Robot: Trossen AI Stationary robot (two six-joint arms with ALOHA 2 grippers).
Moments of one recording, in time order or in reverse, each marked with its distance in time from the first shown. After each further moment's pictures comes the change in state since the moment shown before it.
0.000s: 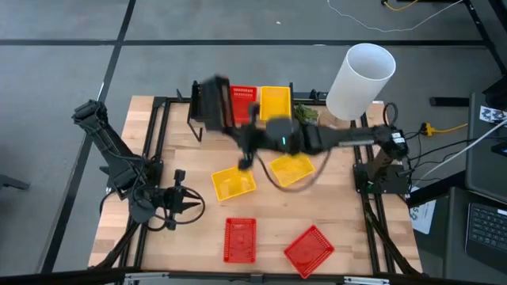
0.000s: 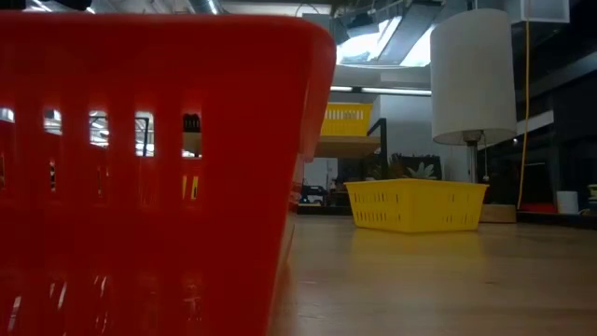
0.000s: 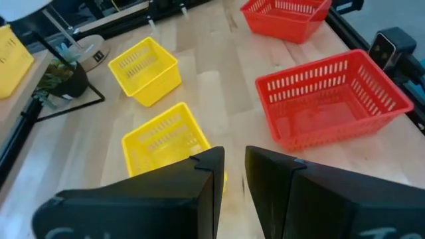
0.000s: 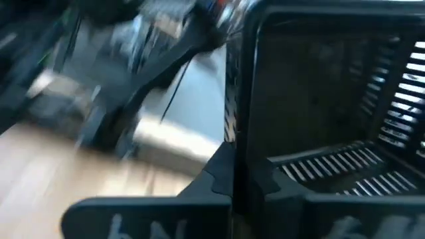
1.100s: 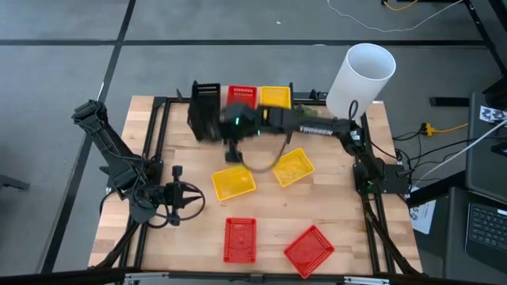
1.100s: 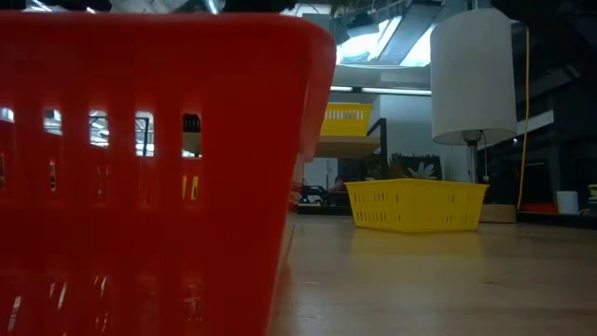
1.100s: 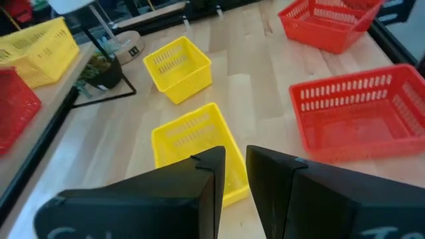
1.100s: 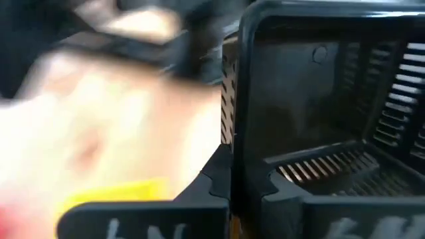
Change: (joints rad) left arm 0.000 0.000 0.000 -0.021 -0.116 -0.071; right arm -0.179 0.378 0.445 -0.554 -0.457 0.257
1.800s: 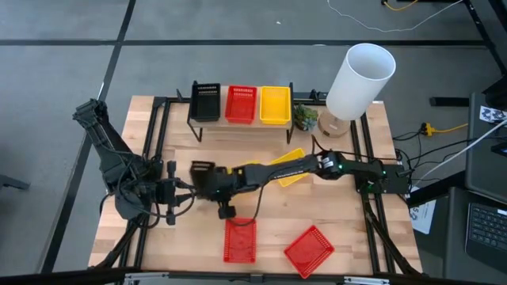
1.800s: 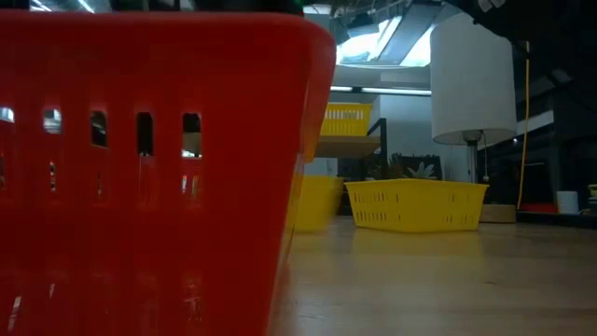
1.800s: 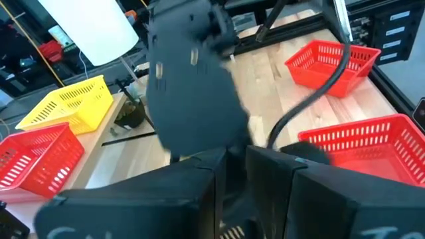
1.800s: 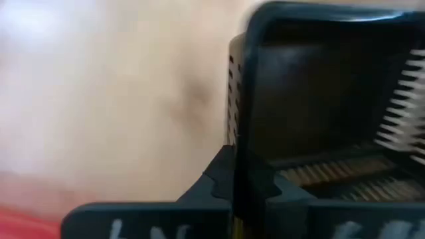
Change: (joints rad) left arm -0.035 -0.021 0.130 0.001 -0.104 0.153; right arm 0.256 0.319 0.000 0.065 0.109 0.200
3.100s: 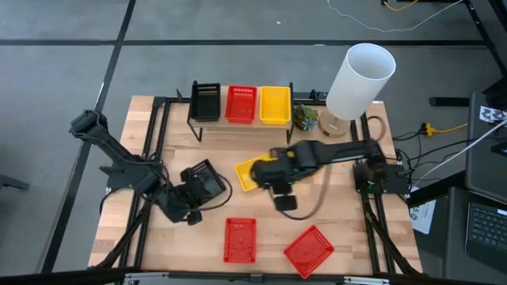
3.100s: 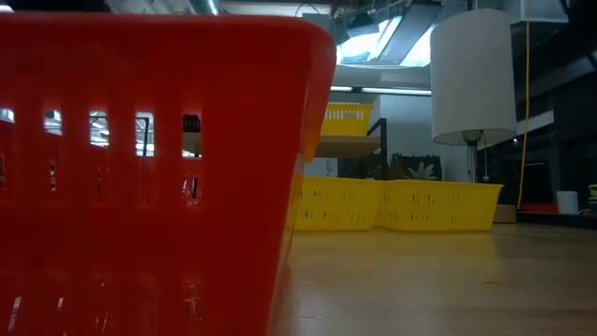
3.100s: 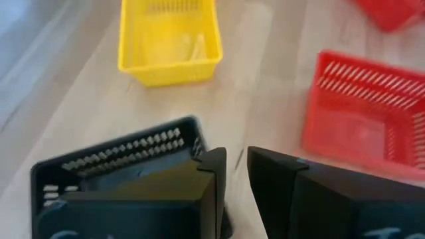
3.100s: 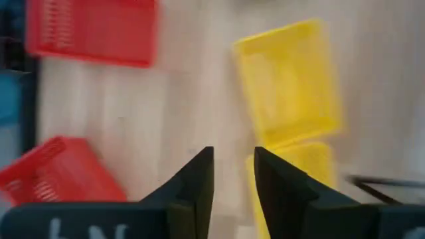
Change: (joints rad) left arm 0.262 0.245 0.000 -0.159 0.419 -0.632; right arm 0.106 -0.464 0.065 -0.947 0.080 0.202
